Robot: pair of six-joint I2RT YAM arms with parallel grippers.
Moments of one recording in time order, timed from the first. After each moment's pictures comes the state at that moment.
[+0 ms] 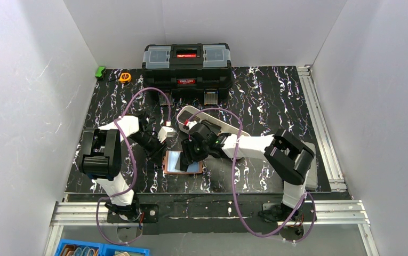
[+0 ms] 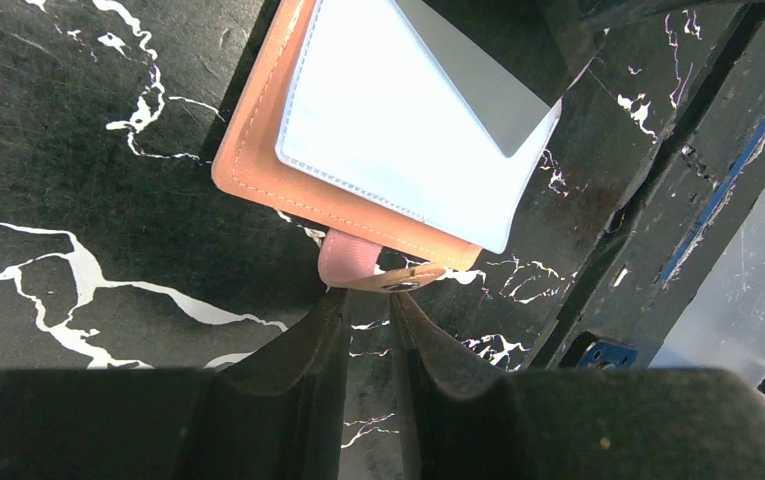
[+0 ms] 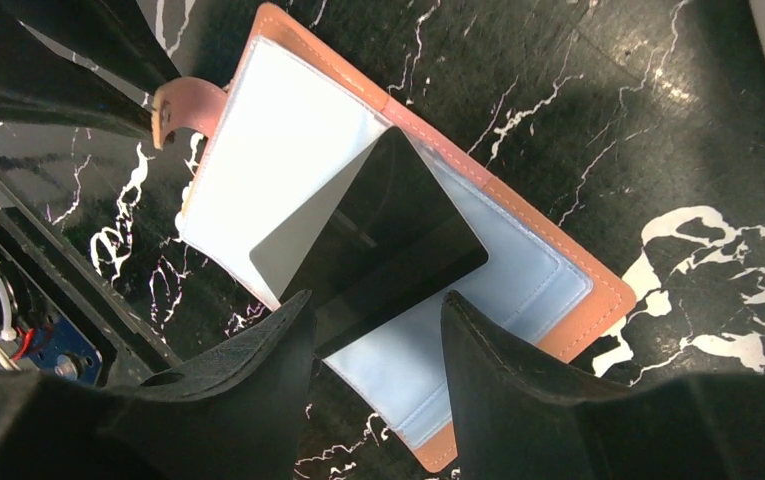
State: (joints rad) left arm -0.10 1.70 0.96 -0.98 0.60 0.90; right arm 1.02 1.84 1.11 -0.11 -0.12 0.55
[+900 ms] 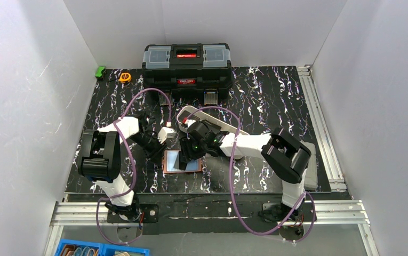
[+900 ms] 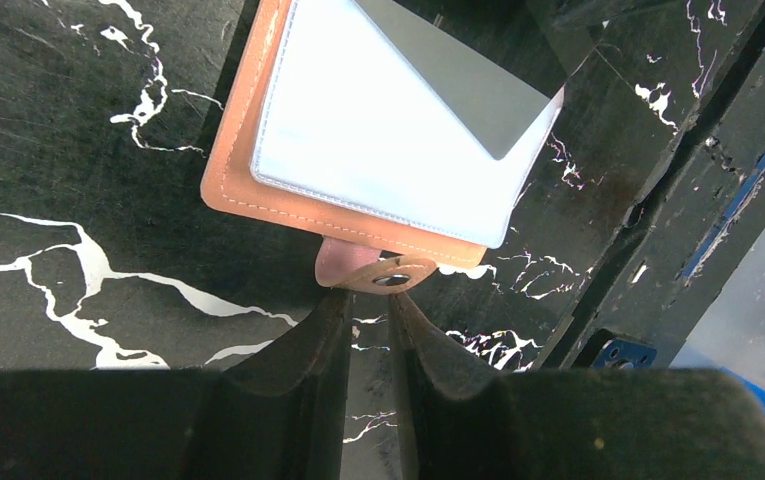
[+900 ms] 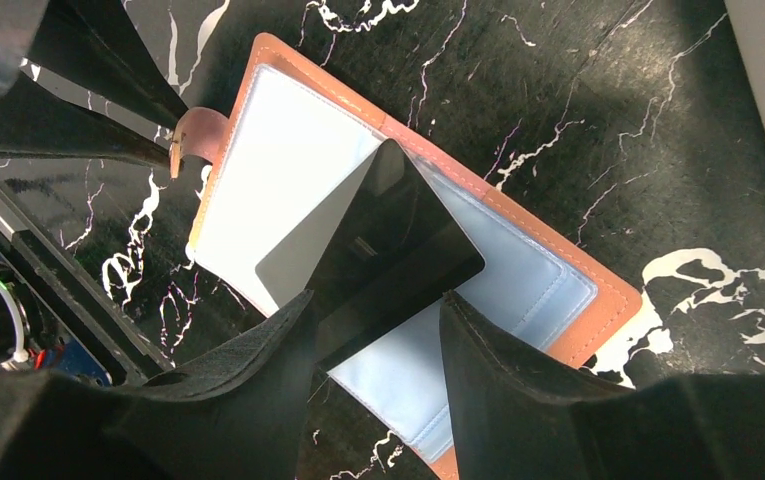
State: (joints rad) left arm -0.11 1.68 0.94 -0.97 0.58 0.92; right arm 1.02 1.87 1.15 -0.09 -0.12 0.56
